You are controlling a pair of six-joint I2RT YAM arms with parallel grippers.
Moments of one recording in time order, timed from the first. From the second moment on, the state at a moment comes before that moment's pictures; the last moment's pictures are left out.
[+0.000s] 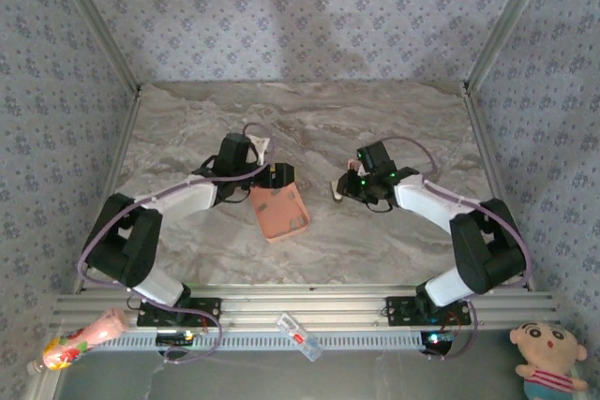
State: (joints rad) left arm -0.50 1.56 0.87 0.02 0.47 -0.48; right arm 0.45 1.47 0.84 -0.33 -0.21 0.69
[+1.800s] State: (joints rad) left arm -0.75 2.44 2.01 -0.48 0.98 -0.20; right arm 0.02 1.13 0.53 -0.28 -0.49 0.66
